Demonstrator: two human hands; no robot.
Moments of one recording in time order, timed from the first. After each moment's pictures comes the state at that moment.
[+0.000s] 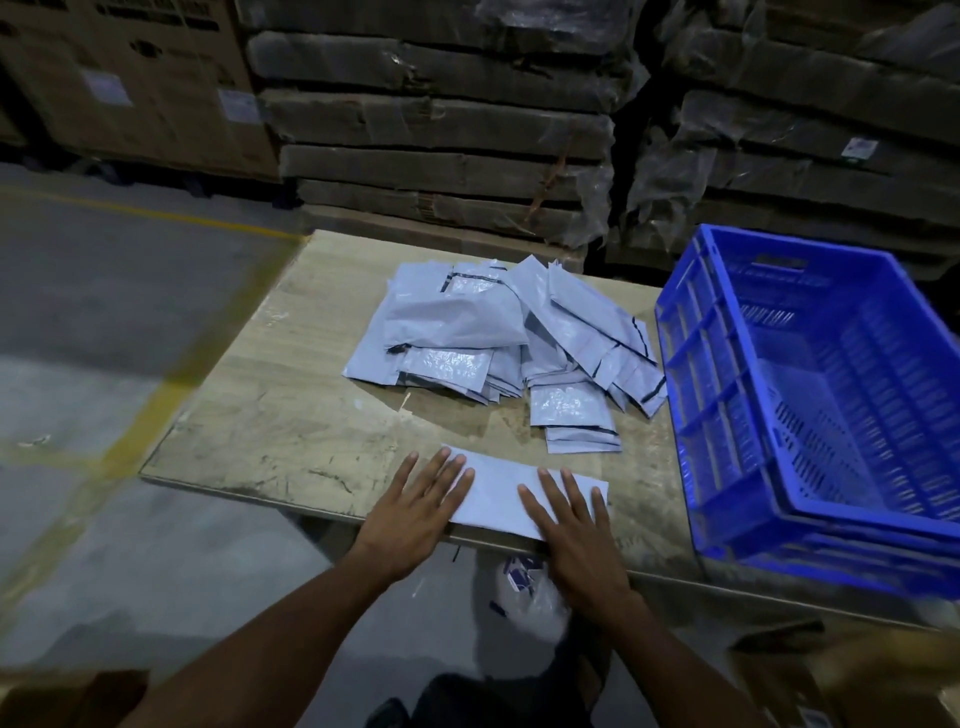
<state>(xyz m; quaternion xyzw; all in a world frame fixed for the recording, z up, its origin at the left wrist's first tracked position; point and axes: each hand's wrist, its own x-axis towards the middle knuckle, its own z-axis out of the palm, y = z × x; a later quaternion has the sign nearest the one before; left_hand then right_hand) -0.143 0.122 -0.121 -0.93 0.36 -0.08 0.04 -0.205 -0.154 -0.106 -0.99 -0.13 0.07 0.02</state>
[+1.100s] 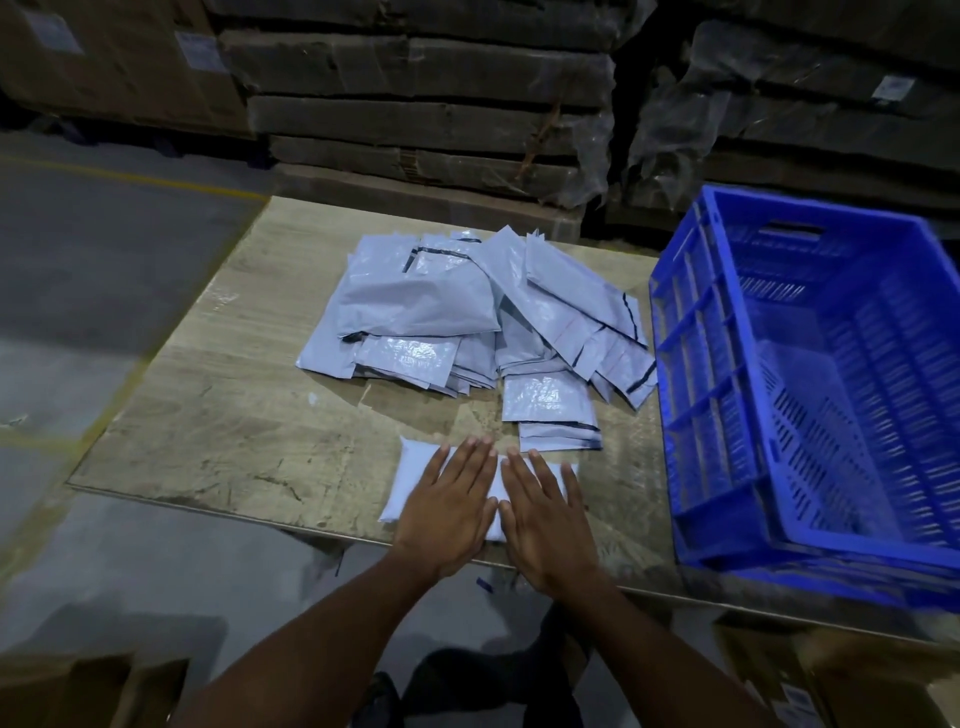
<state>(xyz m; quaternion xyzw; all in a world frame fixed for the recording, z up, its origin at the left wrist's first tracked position) -0.127 0.016 -0.133 -0.95 0.30 -0.05 -0.04 -0.167 -0.162 -0.120 -0.99 -0.11 -0.01 0.06</state>
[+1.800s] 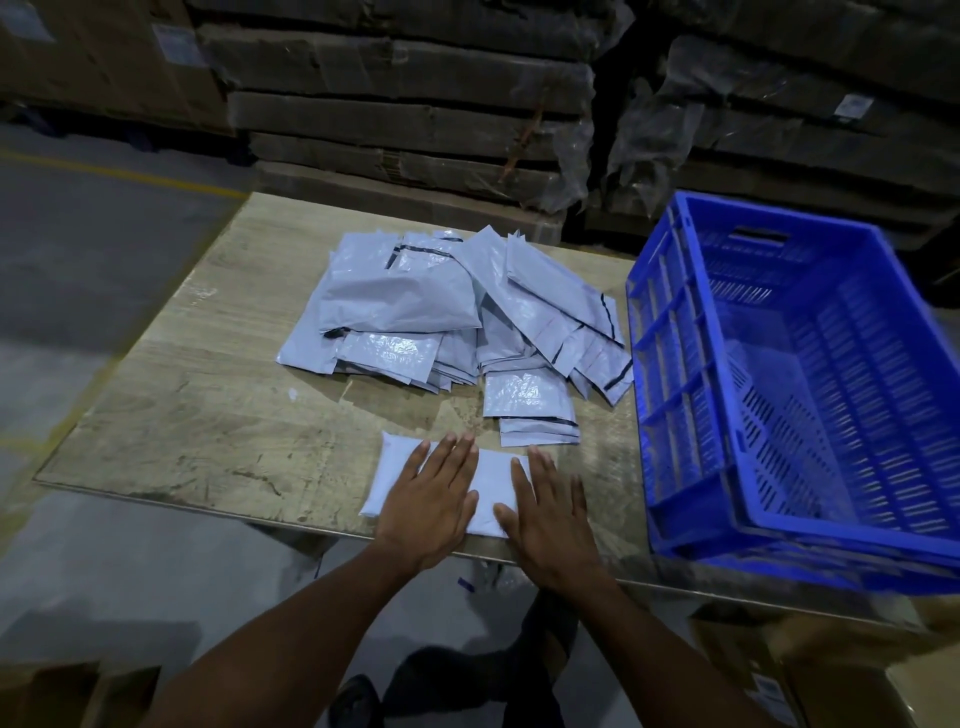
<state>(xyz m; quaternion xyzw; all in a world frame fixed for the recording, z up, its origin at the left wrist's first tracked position) -0.127 0.015 -0.135 -0.96 0.29 -0.02 -0.05 -0.177 -0.186 -0.116 -0.99 -0.03 0.13 0.08</state>
